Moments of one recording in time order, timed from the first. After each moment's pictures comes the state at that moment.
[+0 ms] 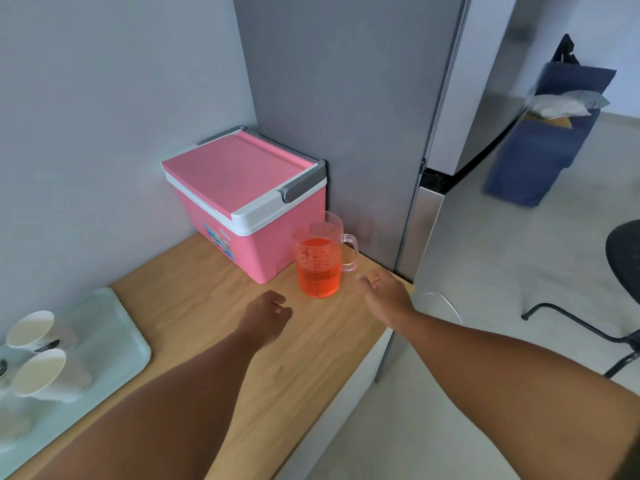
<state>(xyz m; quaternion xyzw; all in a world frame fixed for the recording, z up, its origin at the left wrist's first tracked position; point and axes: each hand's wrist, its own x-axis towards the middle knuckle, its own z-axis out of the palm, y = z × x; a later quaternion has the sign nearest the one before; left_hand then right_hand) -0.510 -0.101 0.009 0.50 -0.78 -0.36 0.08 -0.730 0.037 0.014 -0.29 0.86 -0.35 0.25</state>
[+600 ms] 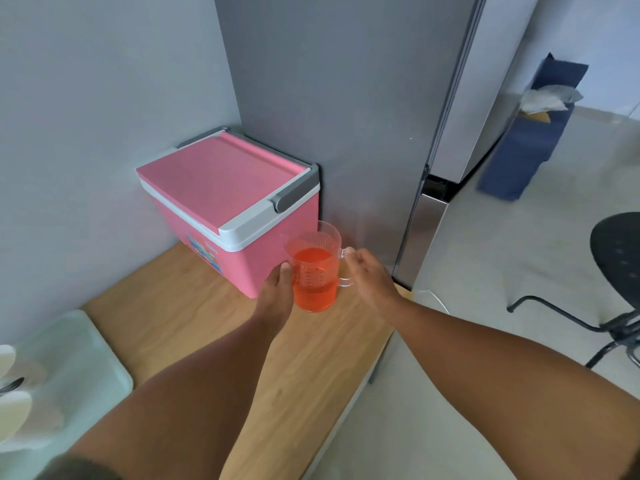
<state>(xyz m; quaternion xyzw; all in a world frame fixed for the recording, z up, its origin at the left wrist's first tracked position) -0.579 -0.134 0.013 0.44 -0.67 -0.55 0.24 -0.734 -0.017 0.042 -0.29 0.81 -0.46 0.24</state>
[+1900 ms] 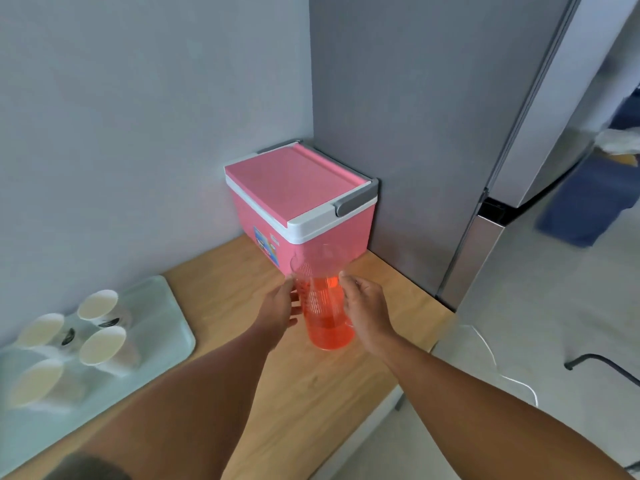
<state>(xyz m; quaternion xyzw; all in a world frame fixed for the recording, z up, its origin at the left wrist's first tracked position) -0.482 -0.123 0.049 0.52 -0.51 -0.64 0.26 -0.621 -0.027 0.050 -0.33 0.67 -0.58 0.31</state>
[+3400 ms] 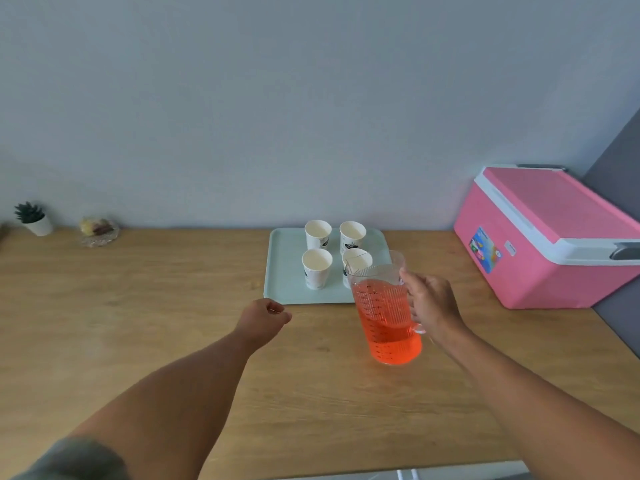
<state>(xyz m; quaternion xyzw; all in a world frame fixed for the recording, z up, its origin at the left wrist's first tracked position) -0.003 -0.049 -0.005 0.73 -0.46 -0.41 0.29 -0.317 -0.064 0.084 -0.52 0.63 -0.42 0.40</state>
